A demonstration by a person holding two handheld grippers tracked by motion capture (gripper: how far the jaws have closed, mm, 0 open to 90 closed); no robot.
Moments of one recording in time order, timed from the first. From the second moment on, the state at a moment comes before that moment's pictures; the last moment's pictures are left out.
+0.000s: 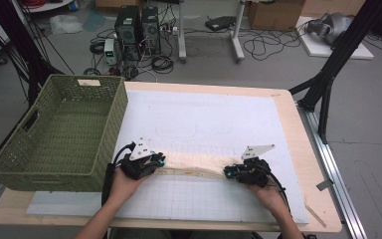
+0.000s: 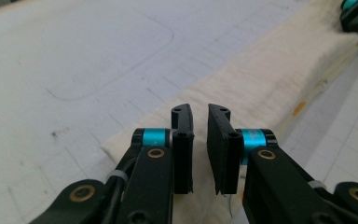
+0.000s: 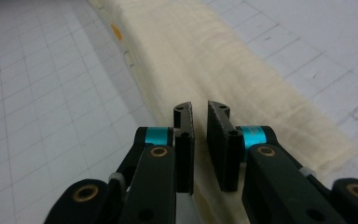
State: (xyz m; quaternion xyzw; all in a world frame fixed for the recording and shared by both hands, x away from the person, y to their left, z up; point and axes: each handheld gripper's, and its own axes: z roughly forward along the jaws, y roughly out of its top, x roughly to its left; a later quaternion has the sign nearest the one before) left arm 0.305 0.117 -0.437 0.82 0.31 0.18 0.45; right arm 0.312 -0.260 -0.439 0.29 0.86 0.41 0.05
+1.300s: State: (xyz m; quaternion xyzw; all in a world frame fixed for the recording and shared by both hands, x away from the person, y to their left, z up) left arm 0.303 0.129 -0.440 0.82 0.31 0.20 0.44; right arm 0.313 -0.269 -0.422 0.28 0.85 0.44 0.10
